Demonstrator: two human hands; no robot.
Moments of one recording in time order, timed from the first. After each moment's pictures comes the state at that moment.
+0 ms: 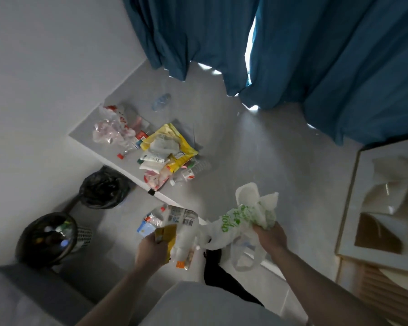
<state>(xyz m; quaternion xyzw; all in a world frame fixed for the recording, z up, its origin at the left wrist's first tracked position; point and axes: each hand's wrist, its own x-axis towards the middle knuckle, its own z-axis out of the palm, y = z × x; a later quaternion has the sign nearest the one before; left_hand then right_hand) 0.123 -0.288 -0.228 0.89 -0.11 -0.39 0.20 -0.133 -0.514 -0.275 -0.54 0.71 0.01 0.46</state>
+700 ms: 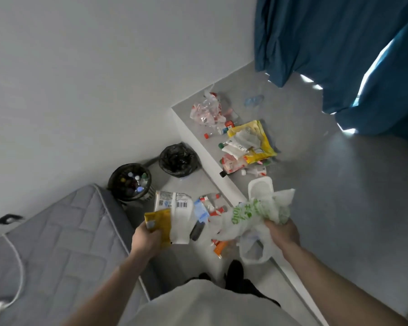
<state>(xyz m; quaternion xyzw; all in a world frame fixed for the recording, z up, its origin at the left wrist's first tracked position) 0.154 -0.061 -0.180 0.87 0.15 -0.29 0.37 -0.018 -0.399 -0.236 -0.66 0.56 0.02 0.50</state>
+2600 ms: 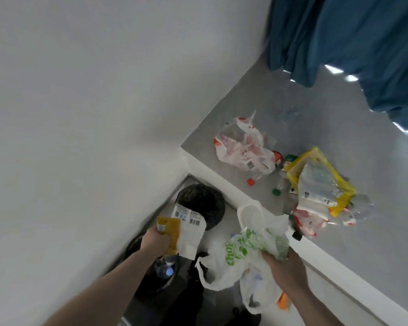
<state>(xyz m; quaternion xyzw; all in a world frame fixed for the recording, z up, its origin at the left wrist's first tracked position) 0.714 -0.087 -0.338 0.87 0.03 -0.45 0.20 0.418 -0.266 -0.303 -0.58 0.65 0.03 0.48</state>
